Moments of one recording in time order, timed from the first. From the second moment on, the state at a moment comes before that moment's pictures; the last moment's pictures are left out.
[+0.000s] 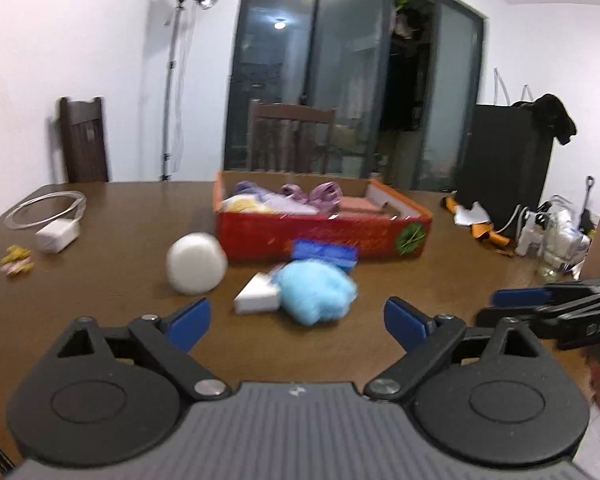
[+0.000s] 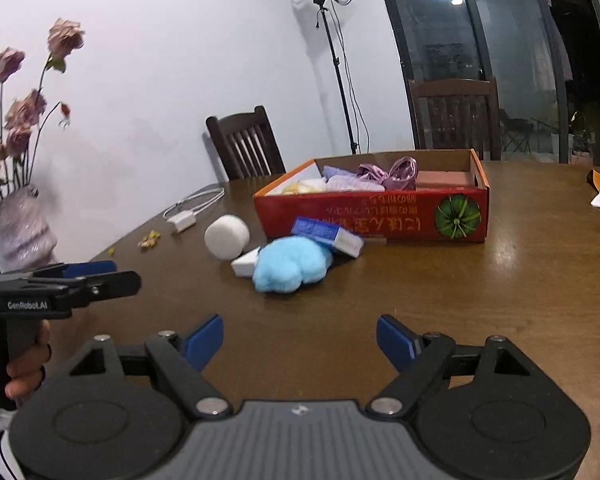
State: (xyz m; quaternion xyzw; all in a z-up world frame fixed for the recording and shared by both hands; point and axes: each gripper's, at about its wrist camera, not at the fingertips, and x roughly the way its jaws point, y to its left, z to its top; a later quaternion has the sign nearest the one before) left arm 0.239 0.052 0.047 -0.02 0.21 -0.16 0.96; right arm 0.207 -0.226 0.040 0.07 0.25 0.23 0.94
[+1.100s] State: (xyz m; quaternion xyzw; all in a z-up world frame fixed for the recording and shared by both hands) left arm 0.333 0.015 0.063 -0.16 0.25 -0.24 0.93; right arm 0.297 -0.223 0.050 0.13 0.25 0.28 0.92
